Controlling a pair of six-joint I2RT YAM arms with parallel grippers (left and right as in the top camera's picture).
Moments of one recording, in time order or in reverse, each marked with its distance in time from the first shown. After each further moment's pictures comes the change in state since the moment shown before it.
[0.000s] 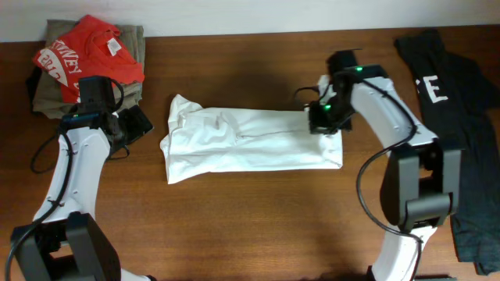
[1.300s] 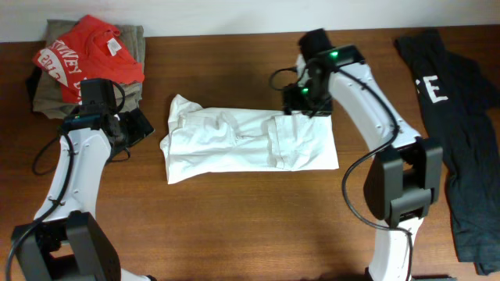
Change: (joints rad) left arm 0.000 0.002 -0.018 -0.001 0.000 0.000; right arm 0.088 0.078 0.272 -0.091 0.079 0.069
